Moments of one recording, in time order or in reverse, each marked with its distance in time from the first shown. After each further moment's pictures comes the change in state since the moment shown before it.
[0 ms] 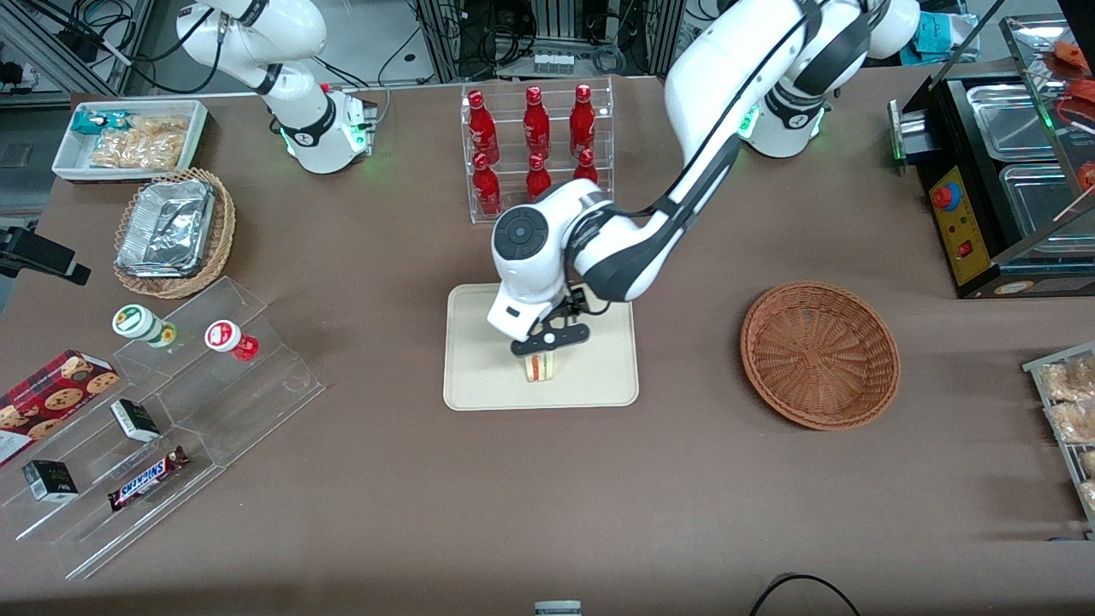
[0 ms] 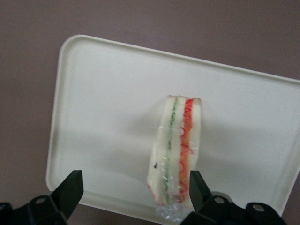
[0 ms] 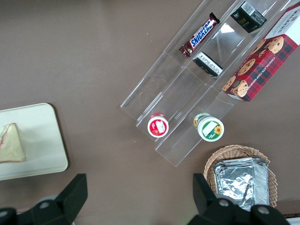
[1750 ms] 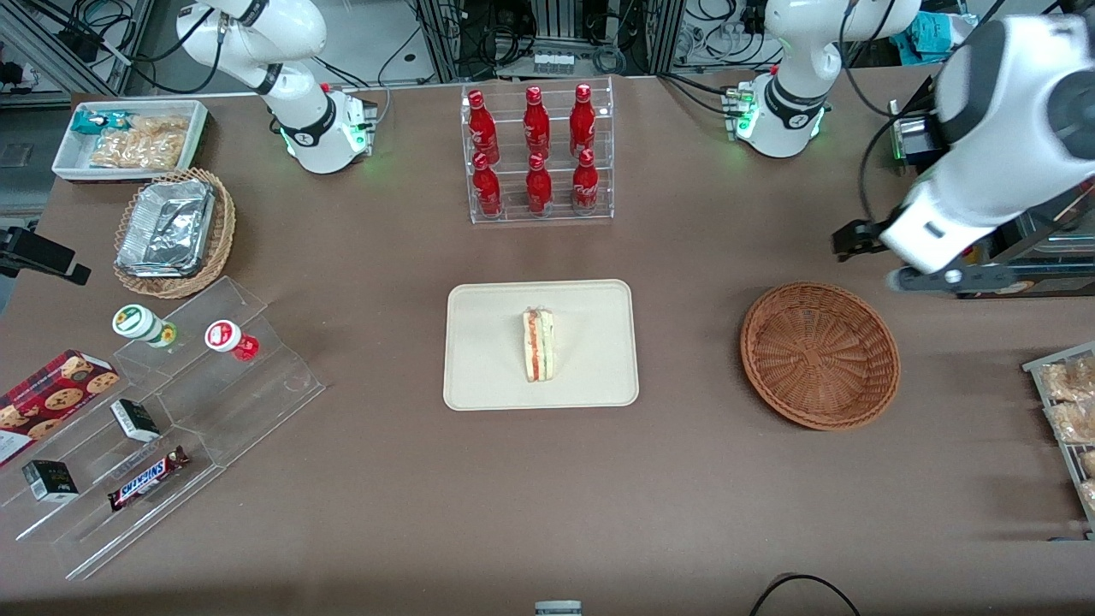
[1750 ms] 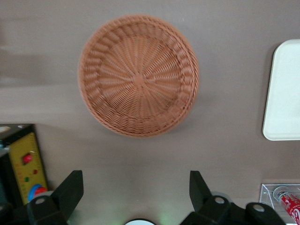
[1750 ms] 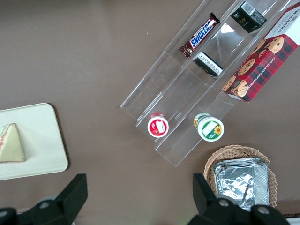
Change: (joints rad) arm 0.605 -0.802 0.161 -0.529 -0.209 -0.286 1.055
